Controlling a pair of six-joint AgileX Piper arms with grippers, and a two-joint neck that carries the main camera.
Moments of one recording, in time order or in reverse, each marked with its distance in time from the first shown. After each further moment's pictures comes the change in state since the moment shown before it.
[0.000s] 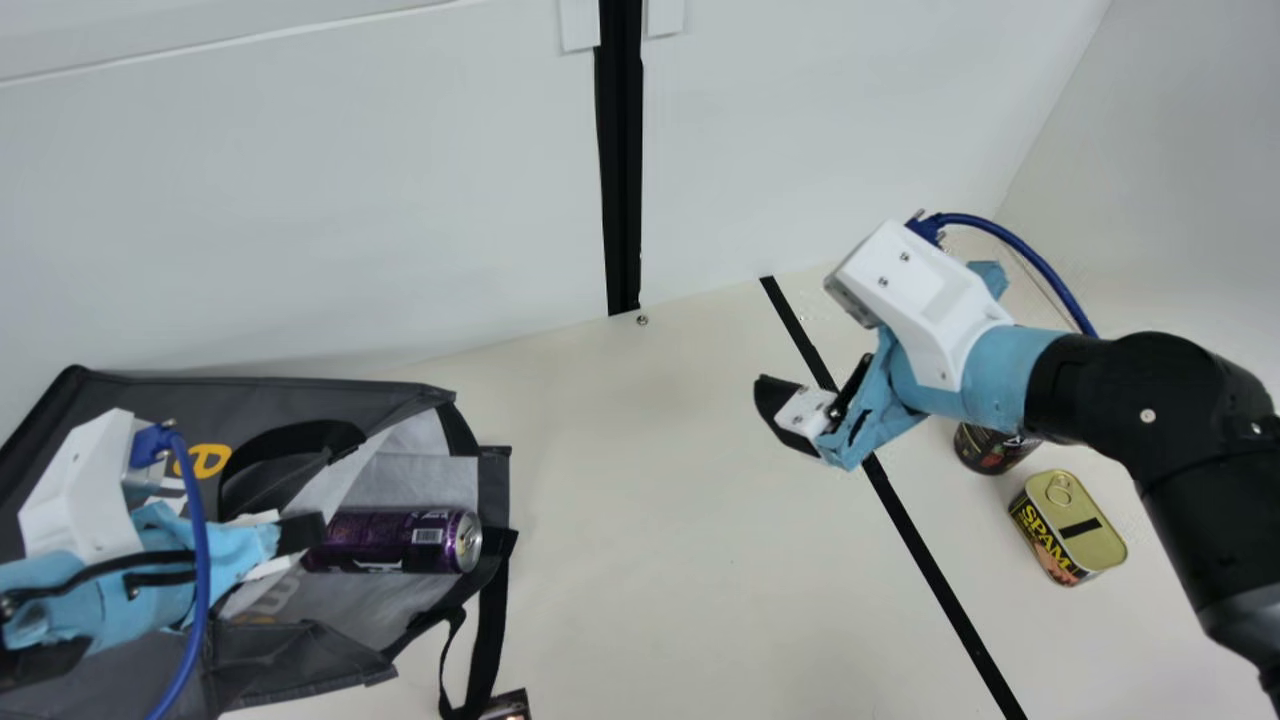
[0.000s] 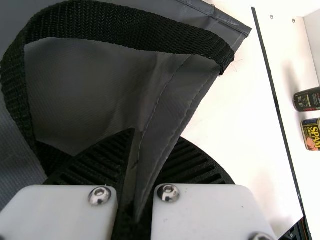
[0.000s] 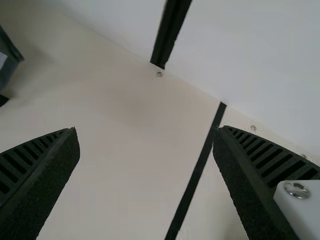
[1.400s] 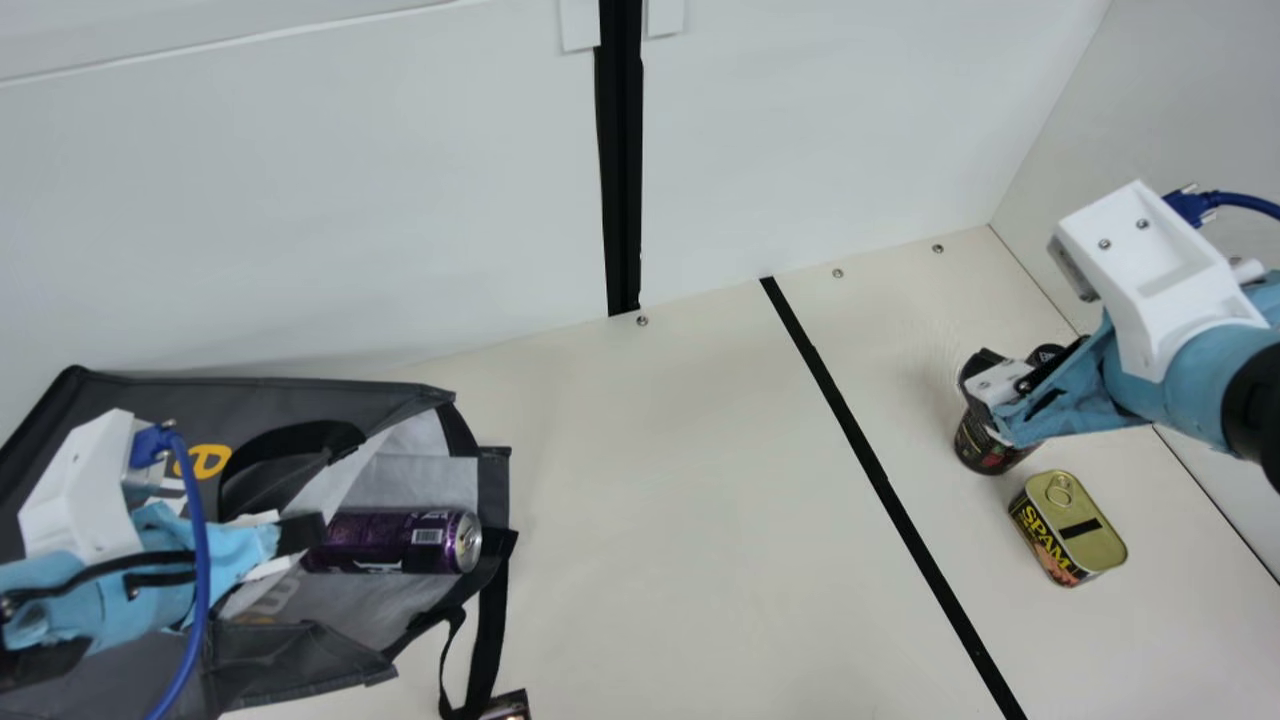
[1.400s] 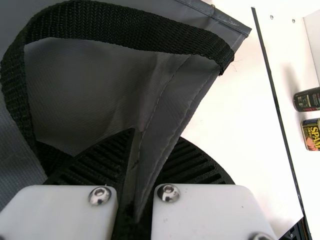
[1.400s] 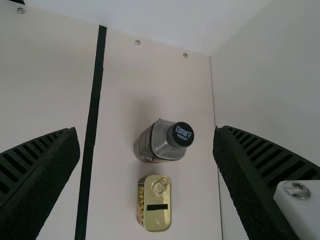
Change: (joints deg) left arm 0.0 0.0 0.0 0.0 0.0 0.0; right arm -11.3 -6.1 -7.8 -26.8 9.8 22.8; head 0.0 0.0
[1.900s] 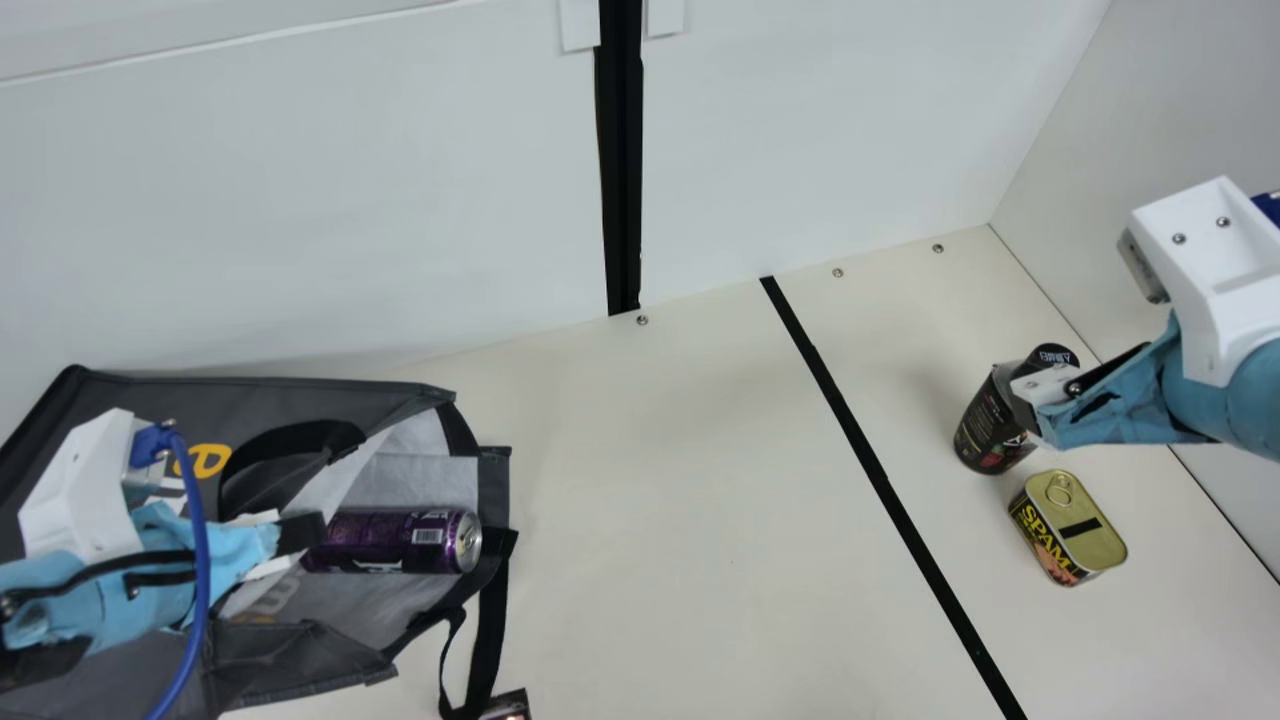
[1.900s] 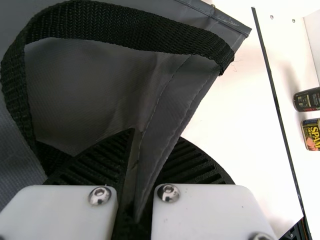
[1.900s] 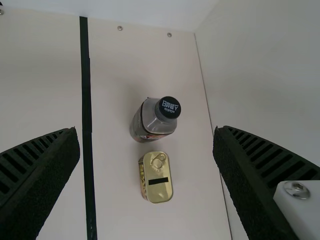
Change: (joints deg) left arm 0.0 0.0 0.0 0.0 0.0 0.0; right arm -2.3 -1.4 -4.2 -2.1 7.4 7.2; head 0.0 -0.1
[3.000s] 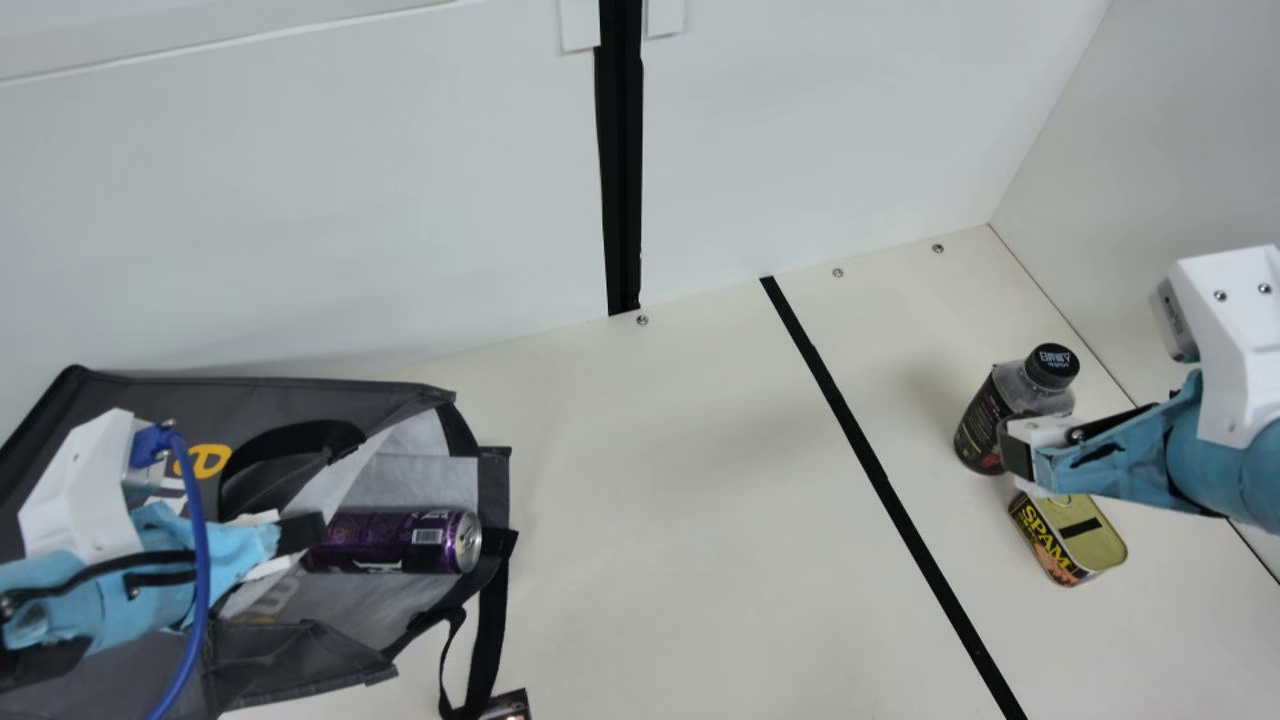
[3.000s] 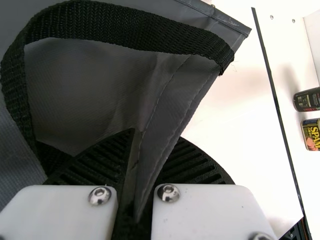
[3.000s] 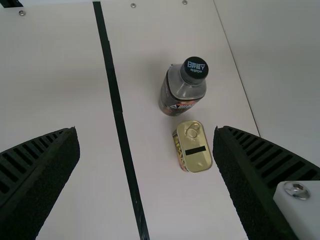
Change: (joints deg) left arm 0.0 0.0 0.0 0.0 0.0 0.0; right arm -4.0 -5.0 5.8 5.3 4.2 6.0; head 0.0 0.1
